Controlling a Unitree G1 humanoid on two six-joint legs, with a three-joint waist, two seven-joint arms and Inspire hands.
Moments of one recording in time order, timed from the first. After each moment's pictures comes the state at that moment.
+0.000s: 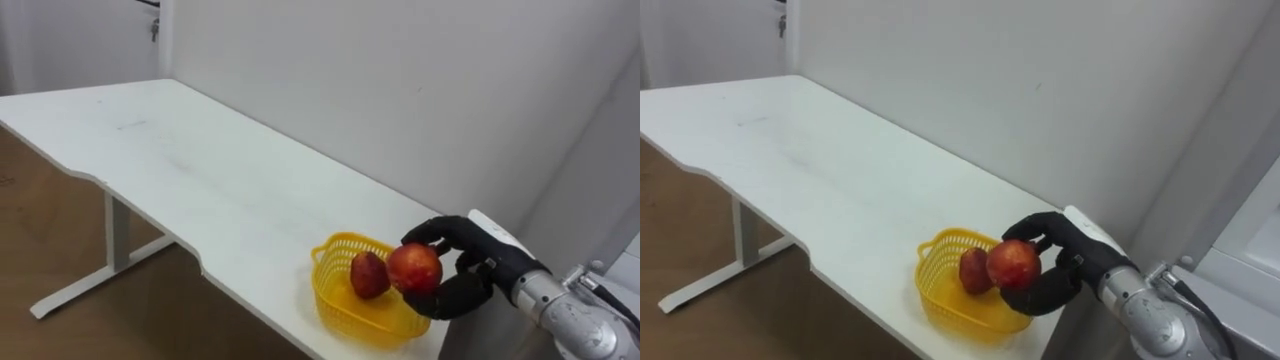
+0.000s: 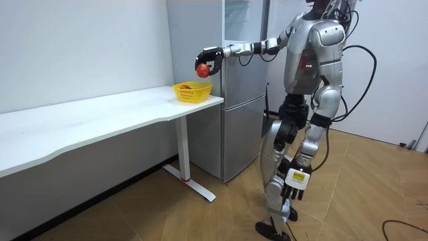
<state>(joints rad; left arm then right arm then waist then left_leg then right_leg) 0.26 0.36 0.00 1.08 0.25 0.08 -0.23 -0.56 -0.61 0.37 0.50 -0.05 -0.06 0.09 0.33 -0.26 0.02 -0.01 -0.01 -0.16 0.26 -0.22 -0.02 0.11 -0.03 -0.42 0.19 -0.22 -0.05</state>
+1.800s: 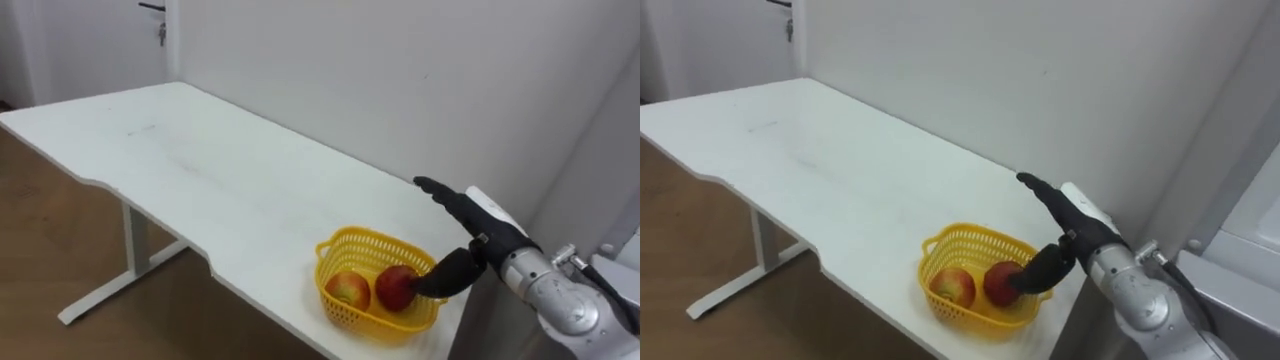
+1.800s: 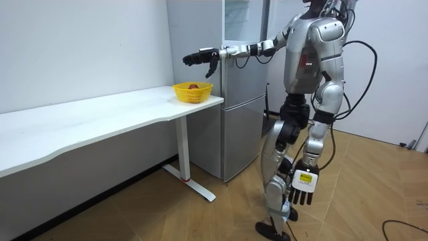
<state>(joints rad) 0.29 0.33 0.04 1.04 0.26 0.13 -0.21 -0.64 -0.59 0.37 0.47 0.02 -0.01 0.03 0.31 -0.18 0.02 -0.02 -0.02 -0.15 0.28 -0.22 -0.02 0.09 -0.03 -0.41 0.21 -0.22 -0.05</state>
